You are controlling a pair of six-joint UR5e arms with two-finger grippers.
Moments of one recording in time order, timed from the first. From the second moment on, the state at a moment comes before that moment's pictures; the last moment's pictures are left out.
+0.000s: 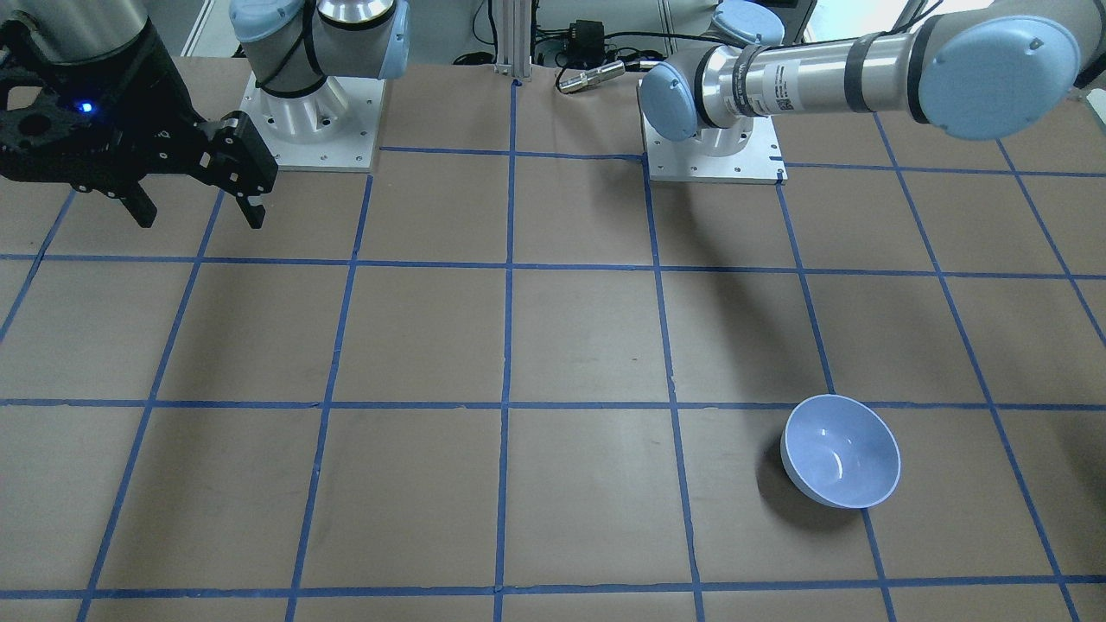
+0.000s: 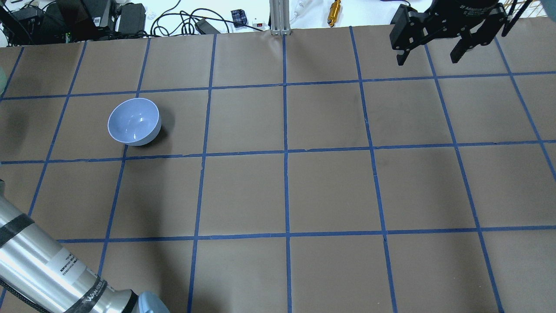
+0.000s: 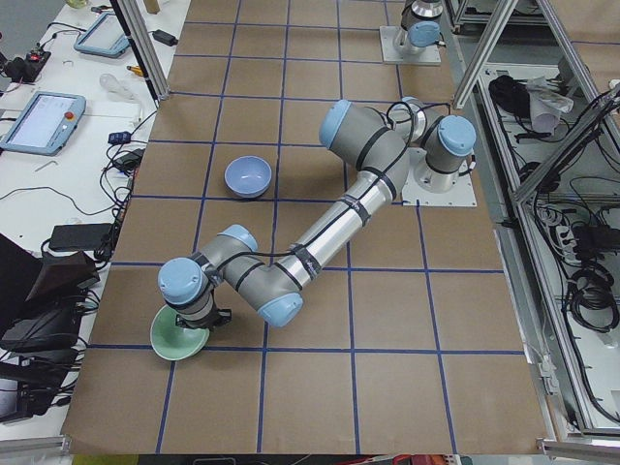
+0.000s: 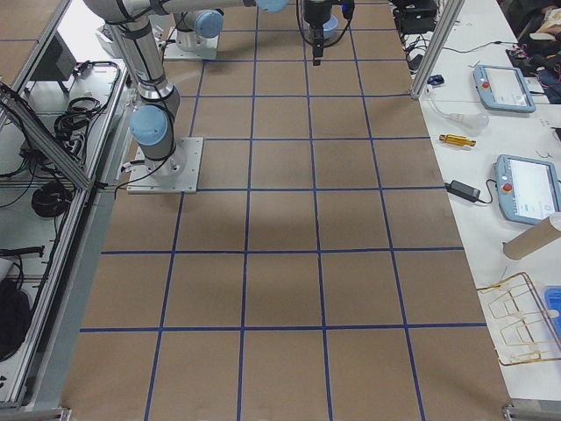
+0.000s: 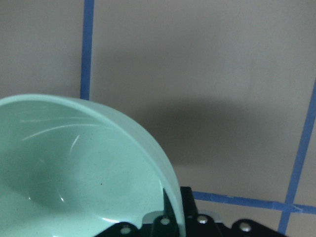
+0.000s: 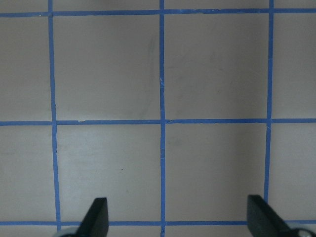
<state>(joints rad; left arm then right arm) -0.81 -2.47 -0.70 -1.49 1.58 2.21 1.54 -1.53 1.41 -1.53 -1.56 -0.03</state>
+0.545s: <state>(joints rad) -0.95 -2.17 -1.03 -1.54 1.59 2.01 1.54 -1.53 1.41 -1.53 -1.56 -0.03</state>
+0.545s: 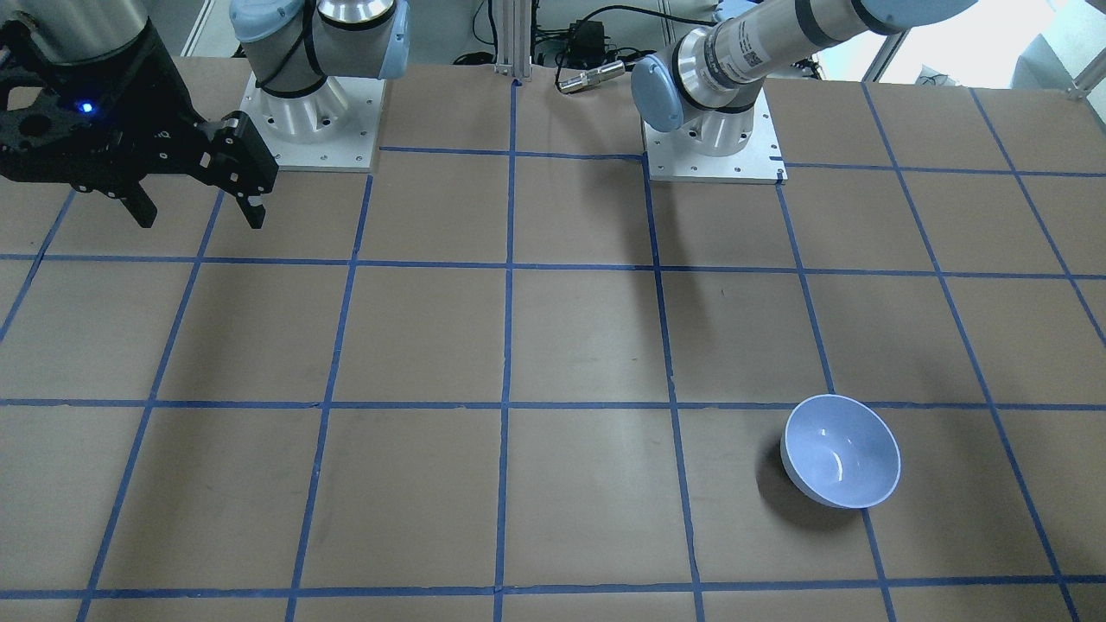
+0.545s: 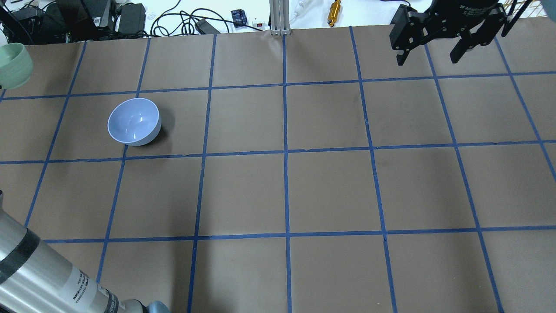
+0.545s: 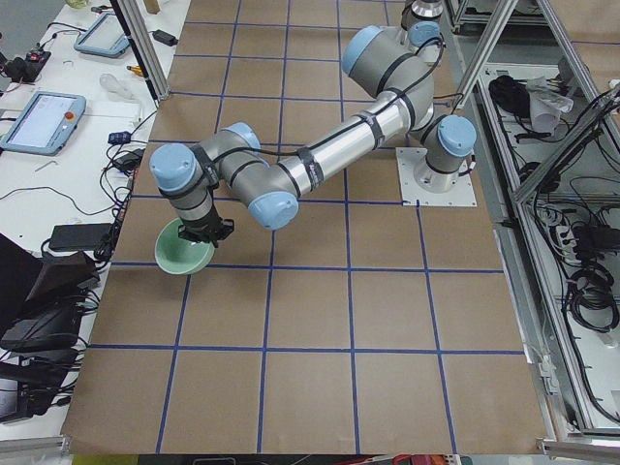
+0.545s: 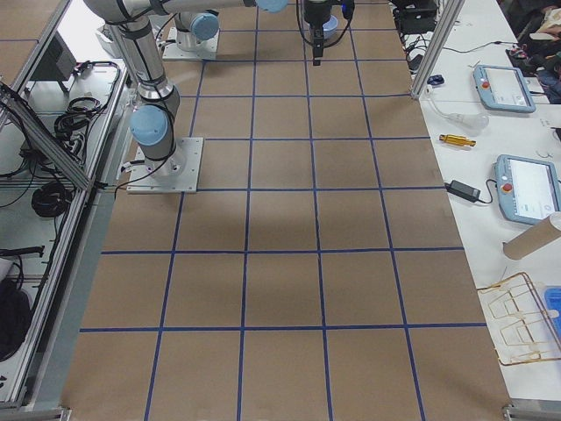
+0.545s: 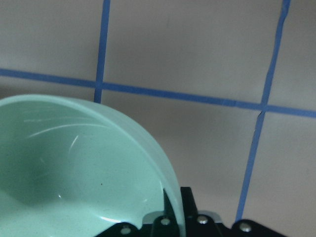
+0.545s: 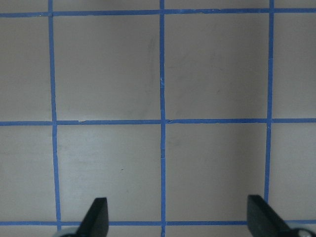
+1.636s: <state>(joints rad) -1.29 -1.89 -1.70 -1.14 1.60 1.65 1.54 -1.53 1.41 -1.53 -1.56 -0.03</state>
